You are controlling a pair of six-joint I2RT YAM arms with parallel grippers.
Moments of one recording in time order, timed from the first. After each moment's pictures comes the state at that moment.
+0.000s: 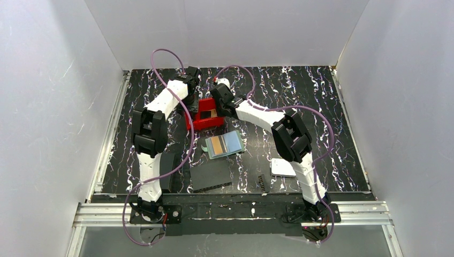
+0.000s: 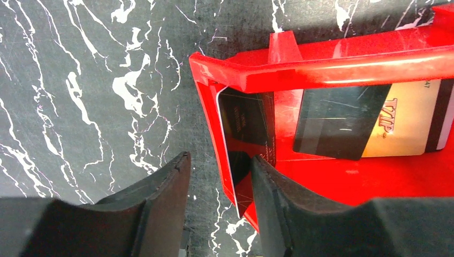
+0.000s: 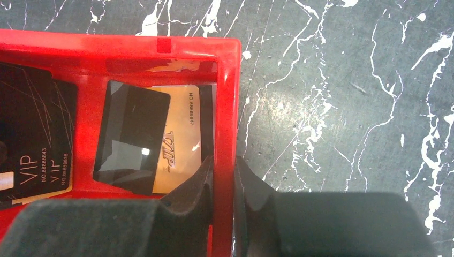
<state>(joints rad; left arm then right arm) -0.31 2.13 1.84 -1.04 -0.27 -0.26 0.78 2.23 1.82 -0.40 0.31 0.37</state>
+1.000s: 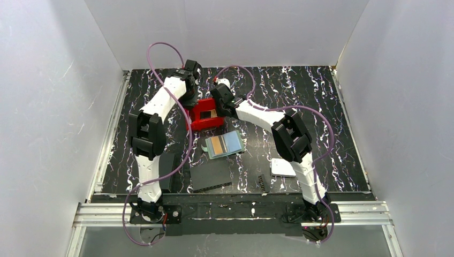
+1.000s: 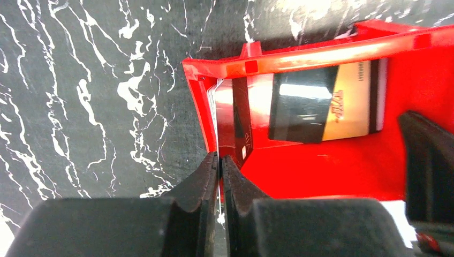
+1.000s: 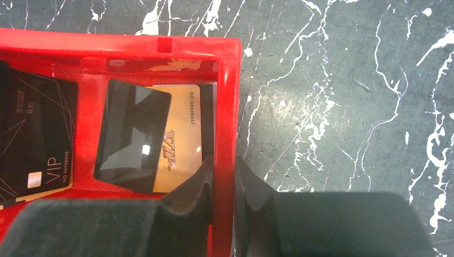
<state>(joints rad) -0.32 2.09 1.89 -1.06 -0.24 -0.26 0.78 2.23 1.82 -0.40 0.30 0.38</state>
